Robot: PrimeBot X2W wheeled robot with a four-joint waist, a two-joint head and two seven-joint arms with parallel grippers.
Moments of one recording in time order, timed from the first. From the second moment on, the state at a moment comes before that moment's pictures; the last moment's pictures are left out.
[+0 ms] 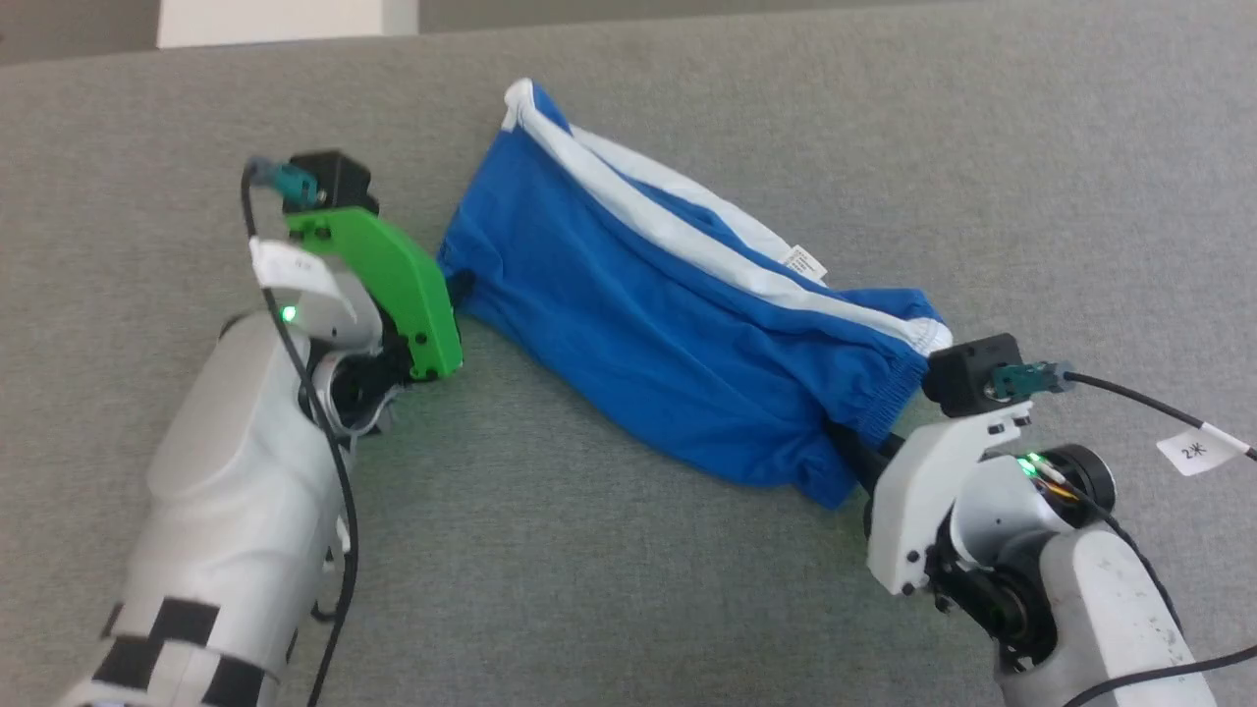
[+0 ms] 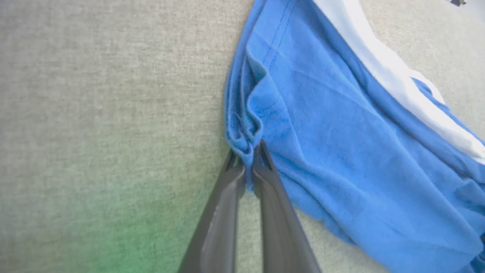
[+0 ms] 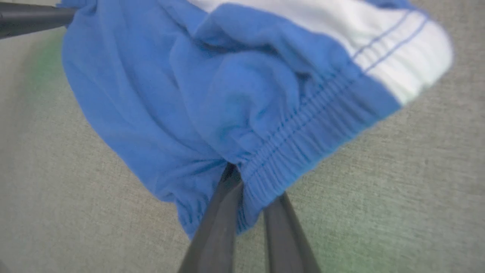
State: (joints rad) left arm -0.78 0.25 -0.36 0.63 -0.75 -0.03 0.54; right arm -0.23 -0.05 0.14 0.03 0.31 0.13 0.63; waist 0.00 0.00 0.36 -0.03
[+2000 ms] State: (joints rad) left arm -0.04 0.33 -0.14 -0.02 -0.48 0.10 -0.25; right arm 0.01 -0.05 -0.04 -0.06 0.15 0.13 0.79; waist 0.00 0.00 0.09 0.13
